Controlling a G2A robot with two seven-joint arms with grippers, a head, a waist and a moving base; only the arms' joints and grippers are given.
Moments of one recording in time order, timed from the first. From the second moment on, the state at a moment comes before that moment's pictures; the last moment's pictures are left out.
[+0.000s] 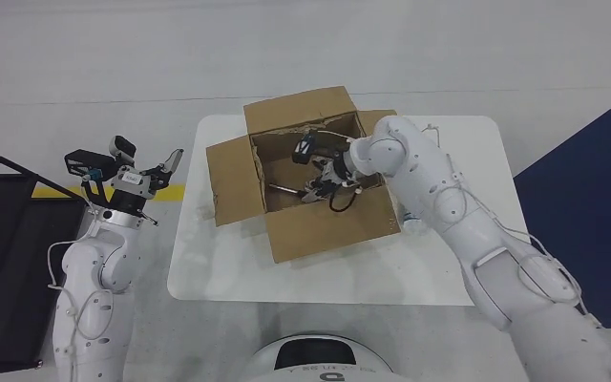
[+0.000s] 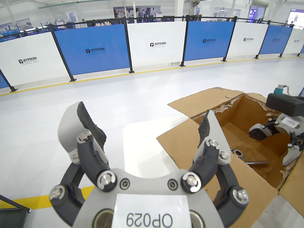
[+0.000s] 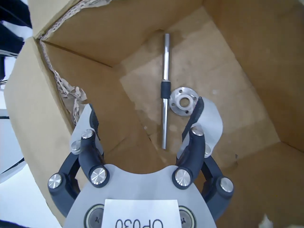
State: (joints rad) left arm 1.61 -1.28 -1.80 -1.76 1.22 -0.40 0.09; right arm -0.62 -1.31 0.72 -1.07 -0.67 -0.66 1.05
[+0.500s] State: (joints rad) left arm 1.61 -1.28 -1.80 -1.76 1.22 -0.40 0.09; right arm -0.71 -1.27 0.77 -1.22 -0.73 -0.55 1.10
